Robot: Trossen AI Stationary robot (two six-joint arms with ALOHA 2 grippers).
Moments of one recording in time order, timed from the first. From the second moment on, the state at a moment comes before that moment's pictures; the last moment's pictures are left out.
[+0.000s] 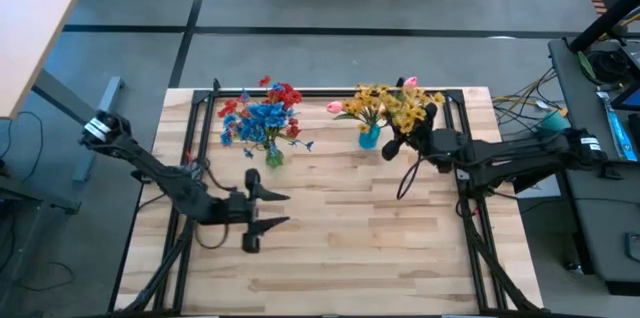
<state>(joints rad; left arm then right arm) -0.61 1.19 0.57 0.75 -0.66 0.04 -0.05 0.98 0.52 0.37 0.76 -0.04</state>
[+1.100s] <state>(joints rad) -0.64 1.01 0.46 0.75 -0.91 0.04 -0.10 1.08 0.47 0.51 0.71 -0.07</state>
